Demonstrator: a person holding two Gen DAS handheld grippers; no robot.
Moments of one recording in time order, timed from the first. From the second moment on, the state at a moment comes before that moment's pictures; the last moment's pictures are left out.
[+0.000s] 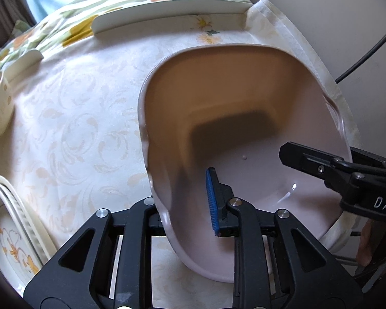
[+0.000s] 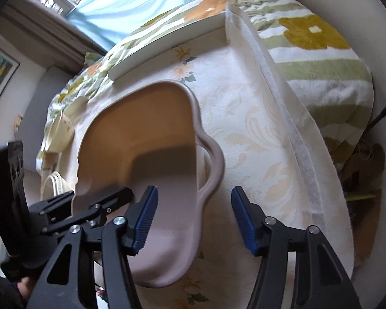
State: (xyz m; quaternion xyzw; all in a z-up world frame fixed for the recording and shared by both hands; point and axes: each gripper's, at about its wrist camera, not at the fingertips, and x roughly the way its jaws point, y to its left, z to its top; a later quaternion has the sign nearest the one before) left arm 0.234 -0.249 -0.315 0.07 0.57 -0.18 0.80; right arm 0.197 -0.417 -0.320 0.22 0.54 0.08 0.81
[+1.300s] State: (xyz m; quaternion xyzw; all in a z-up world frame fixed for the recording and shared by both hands) left arm 0.163 0.024 -0.118 -0.06 0.40 0.05 0.91; right arm 0.229 -0.241 -0.156 0.05 0.42 0.23 0.88
